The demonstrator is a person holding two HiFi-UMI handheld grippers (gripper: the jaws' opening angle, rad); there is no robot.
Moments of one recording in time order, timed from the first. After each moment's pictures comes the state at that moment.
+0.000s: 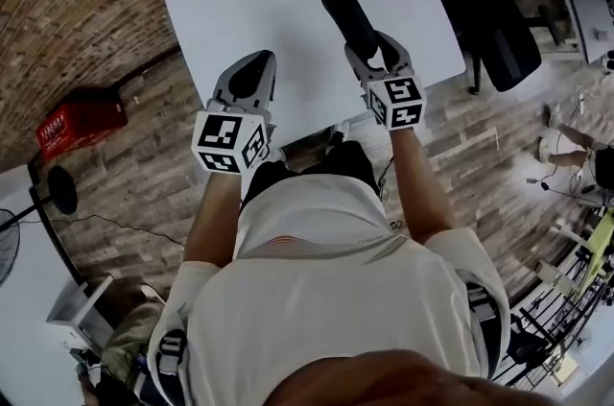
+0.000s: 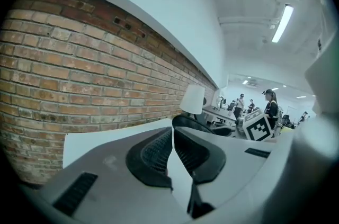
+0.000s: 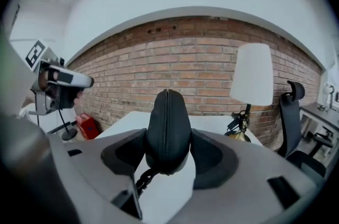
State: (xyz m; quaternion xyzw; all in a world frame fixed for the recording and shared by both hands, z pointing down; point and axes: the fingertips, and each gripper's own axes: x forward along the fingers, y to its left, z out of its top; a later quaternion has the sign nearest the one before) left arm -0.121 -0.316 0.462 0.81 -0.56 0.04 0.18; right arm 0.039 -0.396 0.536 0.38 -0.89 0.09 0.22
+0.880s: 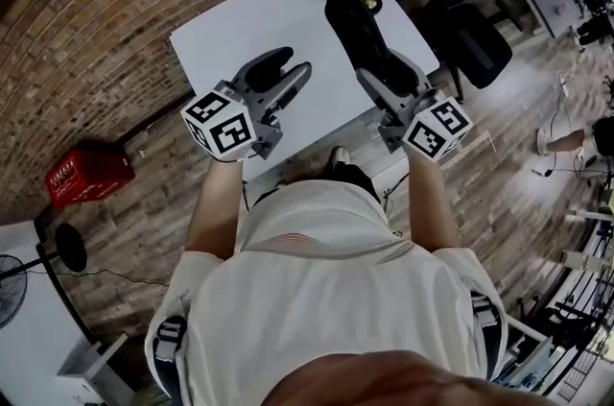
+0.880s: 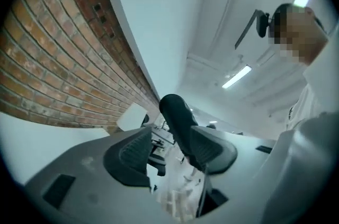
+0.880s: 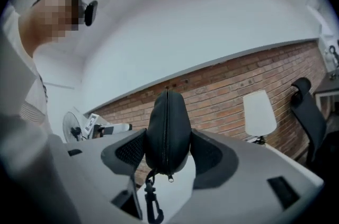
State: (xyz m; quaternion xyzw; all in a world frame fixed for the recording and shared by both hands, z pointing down) left arm -0.069 -0.268 0.353 0.92 -0.29 -0.15 0.22; right arm 0.051 -0.275 0.350 0.32 -0.94 0.11 -0.01
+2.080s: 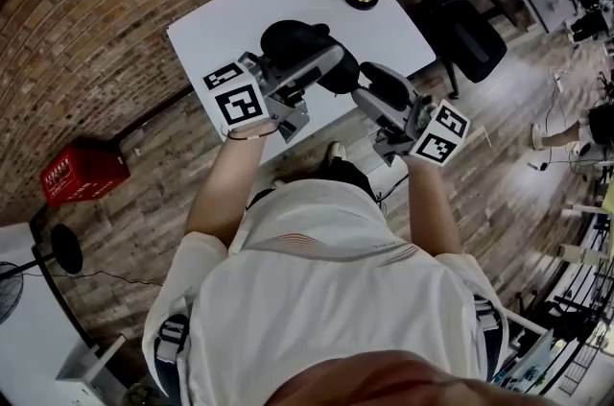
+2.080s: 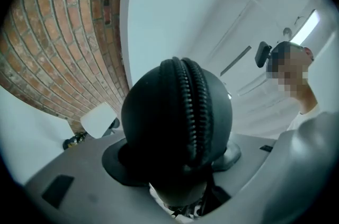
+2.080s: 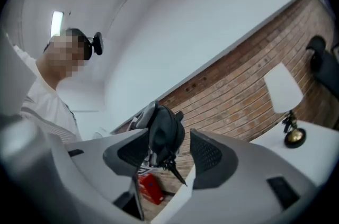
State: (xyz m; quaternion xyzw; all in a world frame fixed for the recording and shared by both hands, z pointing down) left arm -0.032 -0.255 0.302 0.92 -0.15 -0.27 0.26; right arm 0.025 -0.207 0.344 0.19 -0.96 0.18 -0.09
